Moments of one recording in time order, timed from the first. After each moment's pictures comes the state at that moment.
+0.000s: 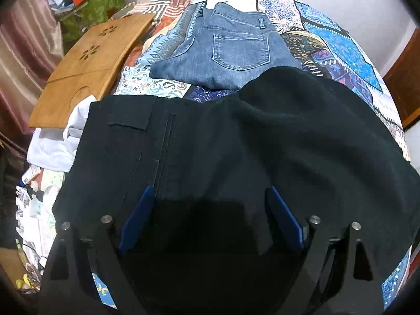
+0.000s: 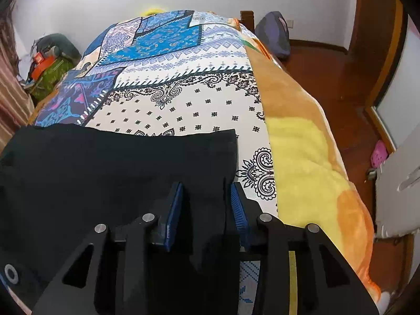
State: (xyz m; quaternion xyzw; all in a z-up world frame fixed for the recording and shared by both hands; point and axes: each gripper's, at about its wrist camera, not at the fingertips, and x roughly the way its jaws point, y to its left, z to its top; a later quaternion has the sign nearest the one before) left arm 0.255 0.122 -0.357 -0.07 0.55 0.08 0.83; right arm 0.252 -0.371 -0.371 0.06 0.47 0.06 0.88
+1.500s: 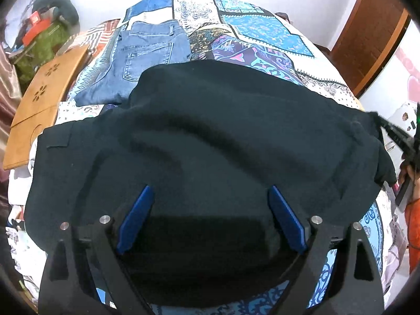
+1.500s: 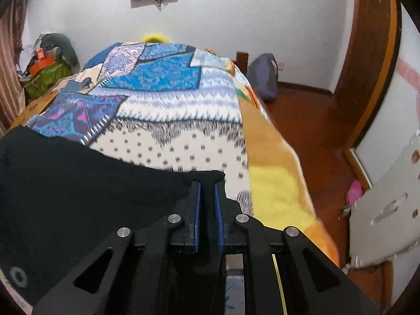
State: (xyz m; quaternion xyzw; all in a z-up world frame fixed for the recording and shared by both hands) left arm 0.232 0.015 -0.334 -0.01 0.53 -0.06 0.85; right arm 0.244 -0.356 -0.328 -0.02 0.38 0.02 0.92
